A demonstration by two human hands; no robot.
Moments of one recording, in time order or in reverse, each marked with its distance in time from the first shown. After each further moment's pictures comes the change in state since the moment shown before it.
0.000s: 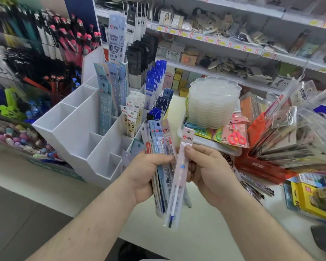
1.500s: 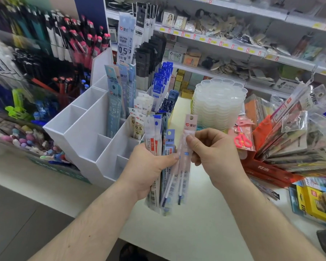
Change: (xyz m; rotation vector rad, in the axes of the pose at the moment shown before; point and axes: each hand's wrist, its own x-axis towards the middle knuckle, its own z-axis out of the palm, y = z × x) left_hand 0.004 0.008 -0.019 0.260 0.170 0.218; right_hand 0.023 -0.015 0.011 -0.287 0.210 -0.325
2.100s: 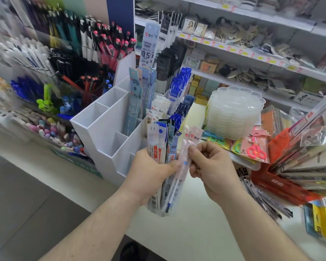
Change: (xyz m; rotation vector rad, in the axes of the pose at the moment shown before) left_hand -0.021 0.001 -0.013 0.160 0.128 0.087; right_hand -0.008 0.009 0.020 0.157 -0.122 0.204
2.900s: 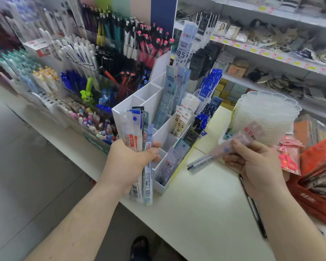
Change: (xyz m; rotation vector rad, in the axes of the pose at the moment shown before) left_hand -0.031 0.009 -0.071 -0.020 0.369 0.076; right_hand 0.013 -0.007 -0.024 0.044 0.078 -0.066
